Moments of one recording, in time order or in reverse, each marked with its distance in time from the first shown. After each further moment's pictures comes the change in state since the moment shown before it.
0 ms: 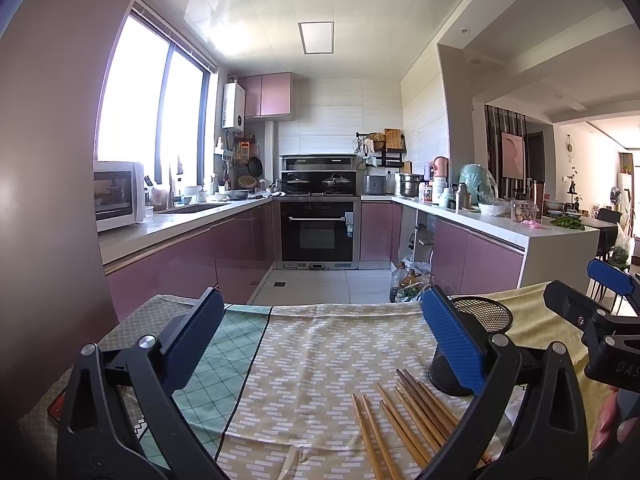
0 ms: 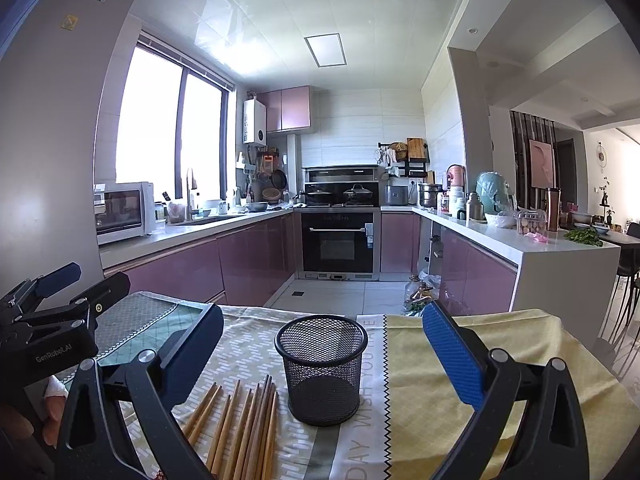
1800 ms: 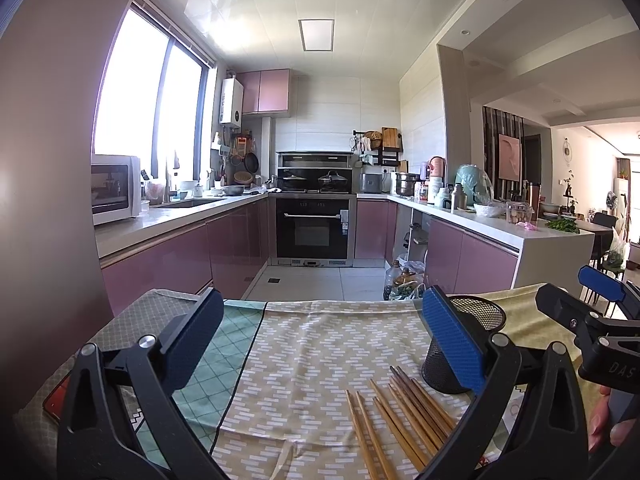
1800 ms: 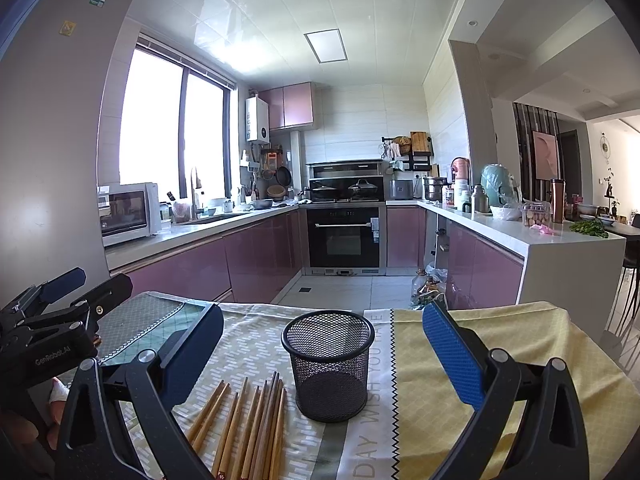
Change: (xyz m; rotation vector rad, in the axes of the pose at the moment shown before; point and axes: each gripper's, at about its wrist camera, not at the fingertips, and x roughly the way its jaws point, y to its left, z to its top) left arm -0.004 -0.006 -0.005 -0.008 0.003 -0.017; right arm 0.002 -0.001 -0.005 0.015 0.016 0.026
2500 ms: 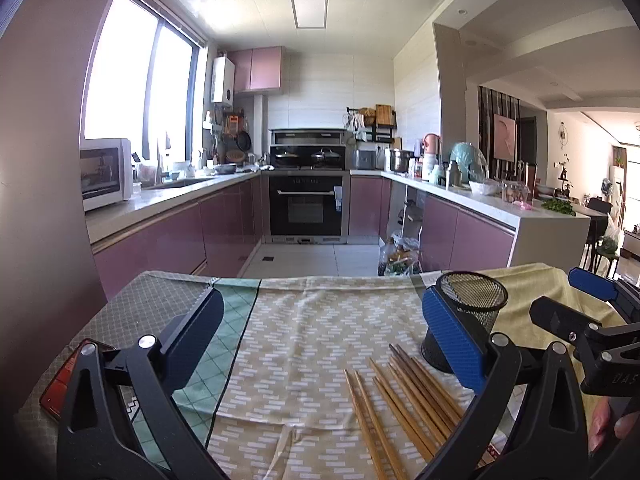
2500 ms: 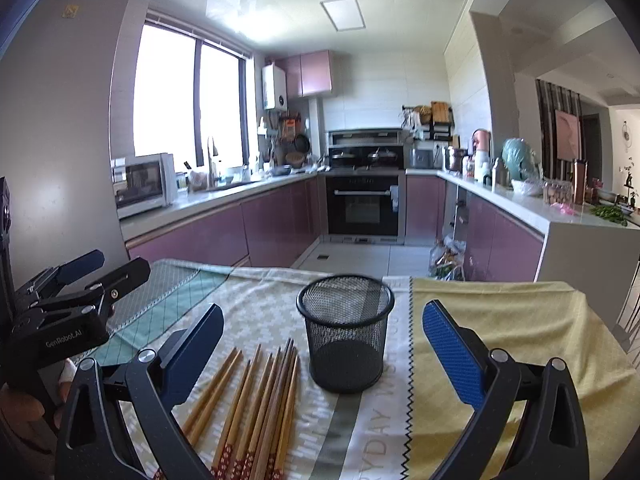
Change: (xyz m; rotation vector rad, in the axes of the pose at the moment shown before) left arm 0.015 0.010 -0.004 0.004 0.123 -0.041; right arm 0.015 -0.005 -0.008 -0.016 0.170 0.090
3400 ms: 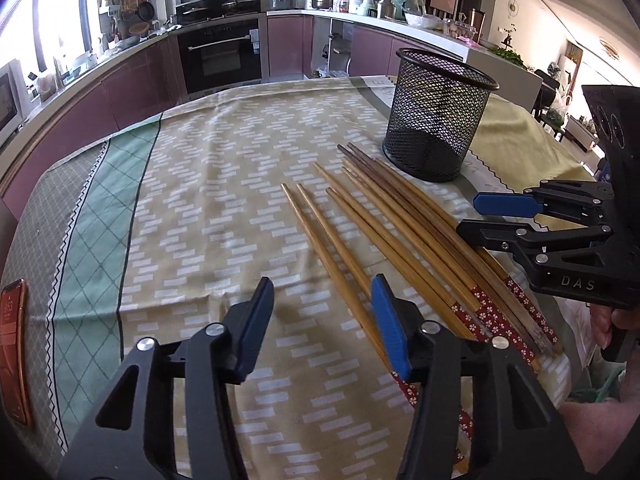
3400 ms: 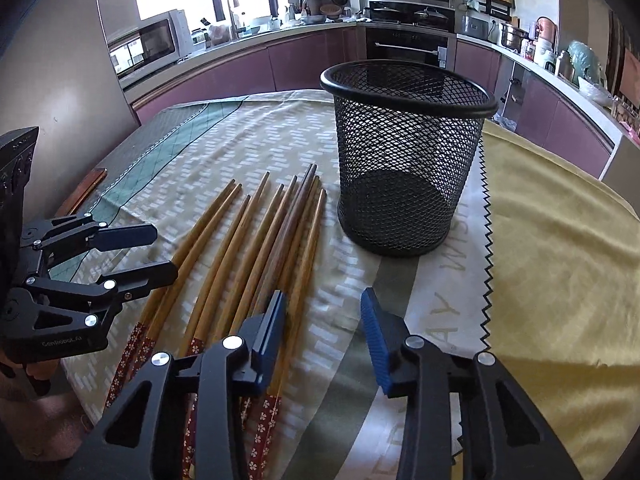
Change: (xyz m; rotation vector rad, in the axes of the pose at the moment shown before) left arm 0.083 -0.006 -0.081 0.123 0.604 -0.290; right arm 0.086 0.005 -0.056 -0.057 0.554 0.113
